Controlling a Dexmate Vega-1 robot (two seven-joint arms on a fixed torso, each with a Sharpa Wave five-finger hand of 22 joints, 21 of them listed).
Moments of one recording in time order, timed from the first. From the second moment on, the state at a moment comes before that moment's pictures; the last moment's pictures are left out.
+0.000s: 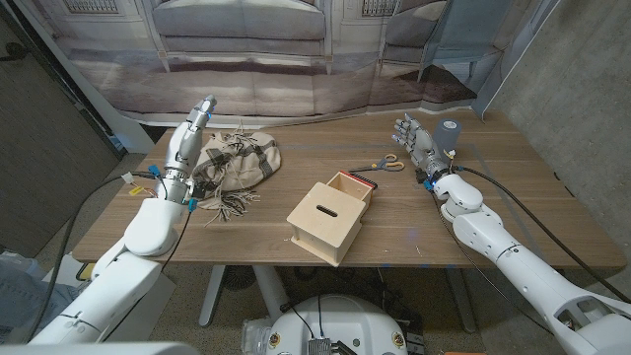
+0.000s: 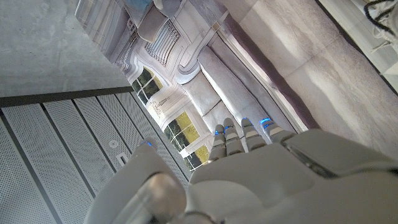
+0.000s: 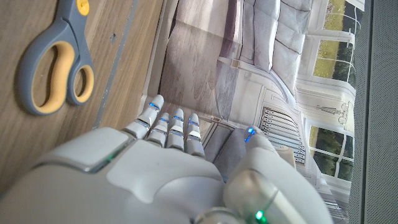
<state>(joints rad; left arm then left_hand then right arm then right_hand) 1.39 0.67 -0.04 -1.90 -0.22 -0.41 0.29 0.24 -0.06 0.24 0.08 0.36 0.04 0.04 0.22 0.18 0.06 -0.01 0.23 0.18 -0.01 0.00 0.21 0.18 -0.13 0.00 0.21 0.18 -0.86 -0.52 -0.39 -1.38 0.63 0.29 0.03 0.19 -0.04 0.35 -0.02 0.24 0.22 0.04 0.21 0.19 0.18 0.08 0.24 0.19 0.07 0.02 0.20 0.18 0.09 -0.04 0.51 0.17</state>
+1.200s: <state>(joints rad) 1.49 0.61 -0.14 -2.01 -0.03 -0.28 0.38 0.25 -0.06 0.23 0.08 0.36 0.05 0.04 0.22 0.18 0.07 -0.01 0.23 0.18 0.00 0.00 0.20 0.18 -0.12 0.00 0.21 0.18 -0.85 -0.53 -0.39 -1.39 0.63 0.27 0.04 0.19 -0.04 0.35 -0.02 0.24 0.22 0.04 0.21 0.19 0.18 0.08 0.24 0.19 0.08 0.03 0.20 0.18 0.09 -0.04 0.49 0.17</state>
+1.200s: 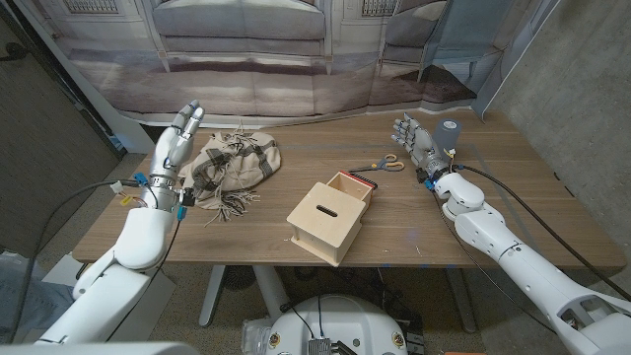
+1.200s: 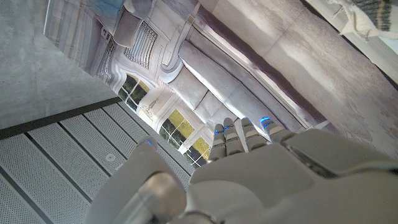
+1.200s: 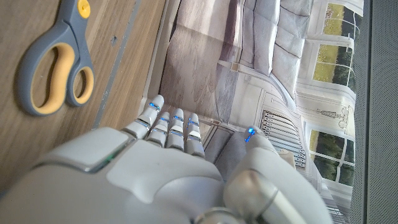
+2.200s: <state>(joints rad) 1.55 0.58 -0.17 -2.08 0.10 -0.17 0.42 0.26 -0.06 0.23 0.08 0.36 0.07 0.02 0.22 0.18 0.08 -0.01 0.22 0.18 0.00 -0.01 0.20 0.18 -0.12 0.00 0.21 0.18 -0.86 -0.53 -0.39 -1.39 0.64 0.27 0.05 0.19 -0.04 0.35 -0.02 0.24 0.22 0.04 0.21 0.19 0.18 0.08 0.24 0.19 0.08 0.03 0.20 0.18 0.10 -0.04 0.48 0.17</state>
